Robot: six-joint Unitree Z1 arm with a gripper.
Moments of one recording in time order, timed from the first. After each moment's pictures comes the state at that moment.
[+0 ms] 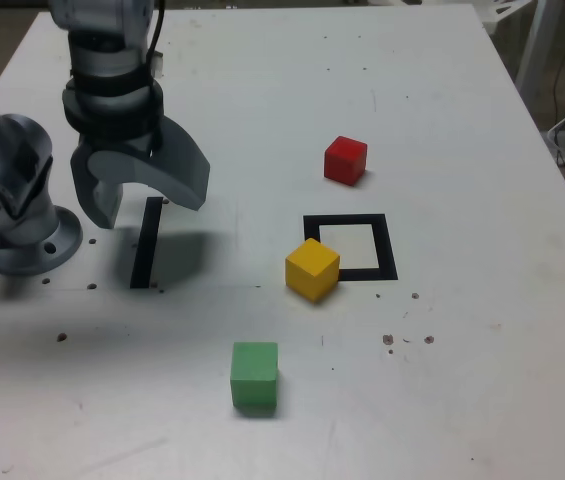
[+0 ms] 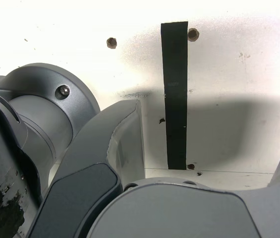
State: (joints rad) arm -0.07 1.43 -0.74 1.02 0.06 -0.06
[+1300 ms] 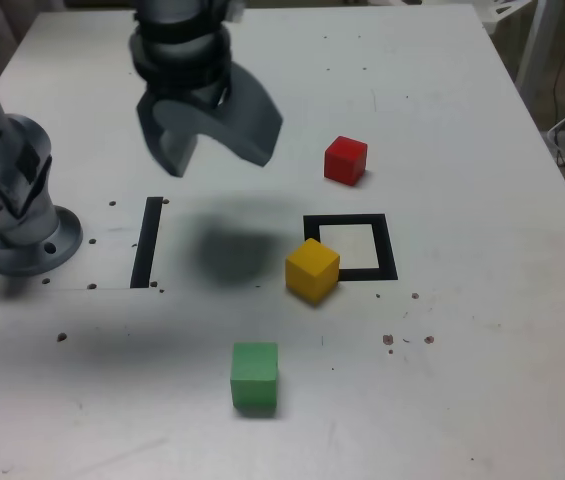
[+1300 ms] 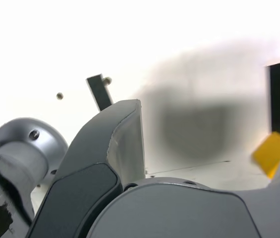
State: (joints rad) arm -0.04 1.54 -1.05 1.13 0.18 0.20
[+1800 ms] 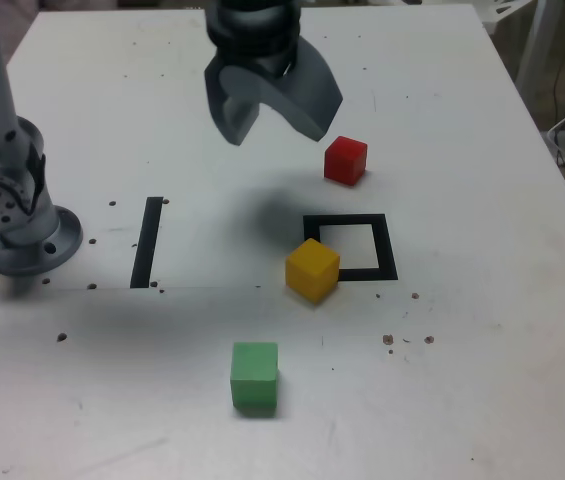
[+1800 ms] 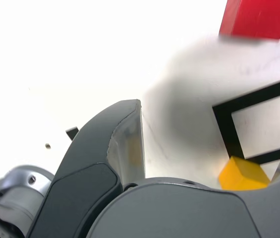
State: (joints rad) arm 0.15 1.72 -1.27 1.13 0.19 0.53
